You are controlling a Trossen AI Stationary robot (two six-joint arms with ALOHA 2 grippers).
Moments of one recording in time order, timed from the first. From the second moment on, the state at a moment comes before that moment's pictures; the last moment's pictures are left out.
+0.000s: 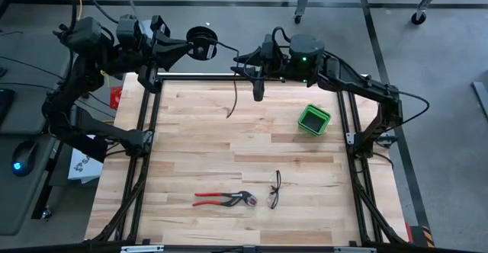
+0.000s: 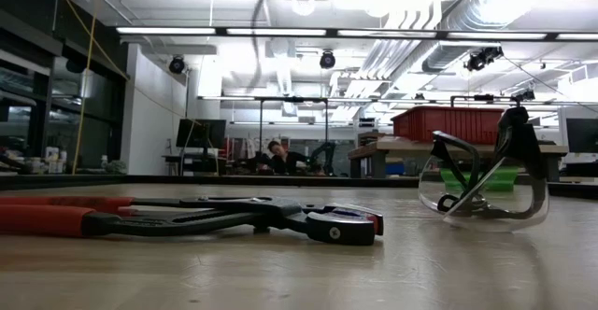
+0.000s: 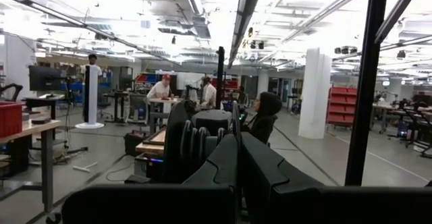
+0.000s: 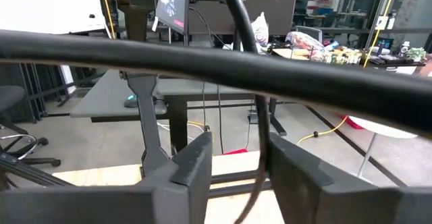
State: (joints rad) left arm 0.22 1.22 1.85 -0.34 0.14 -0.10; right arm -0.18 1.68 1.98 -0.38 0.00 -0.04
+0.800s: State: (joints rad) left arm 0.22 1.22 1.85 -0.34 0.00 -0.32; right arm -0.11 1.68 1.98 -0.35 0.03 -0.07
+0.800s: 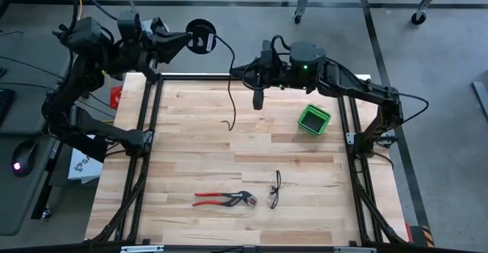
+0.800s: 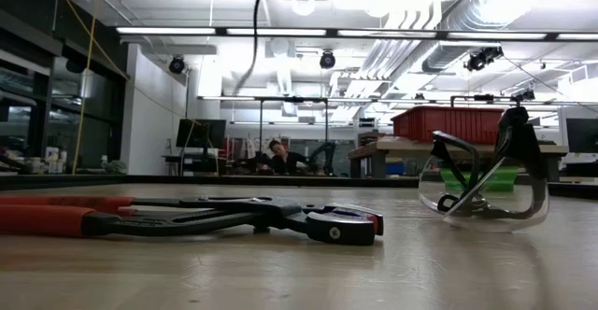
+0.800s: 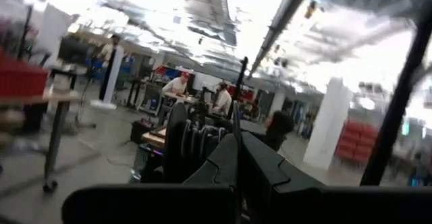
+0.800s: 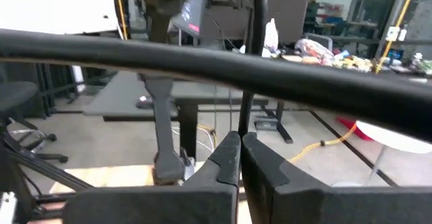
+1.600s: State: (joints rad) left arm 0.21 1.34 1.85 -0.26 0.13 -1.02; right arm -0.07 1.82 1.98 0.09 0.02 -0.03
